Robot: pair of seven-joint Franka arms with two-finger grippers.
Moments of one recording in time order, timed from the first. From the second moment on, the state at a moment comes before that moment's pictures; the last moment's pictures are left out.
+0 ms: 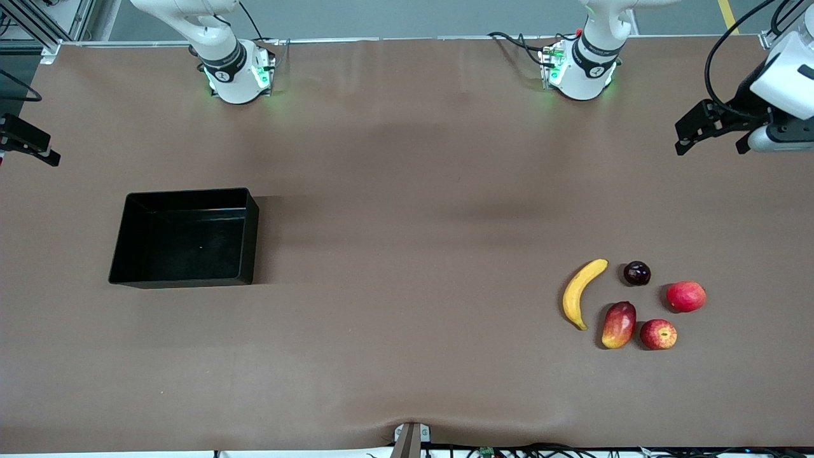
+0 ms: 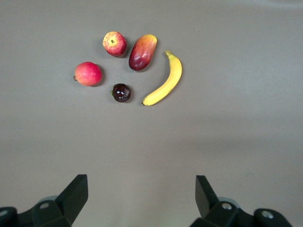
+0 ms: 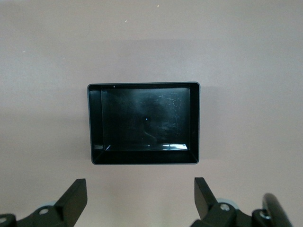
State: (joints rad) left arm 0.01 -0.06 -0.12 -1.59 0.02 1.57 -0.12; right arm -0.04 -0.01 -0.10 -1.52 0.03 1.52 -0.16
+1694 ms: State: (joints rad) left arm 0.10 0.72 -0.08 -1.41 0.16 2.30 0.21; right arm -0.12 0.38 -0.10 -1.55 -0.08 1.71 -0.16
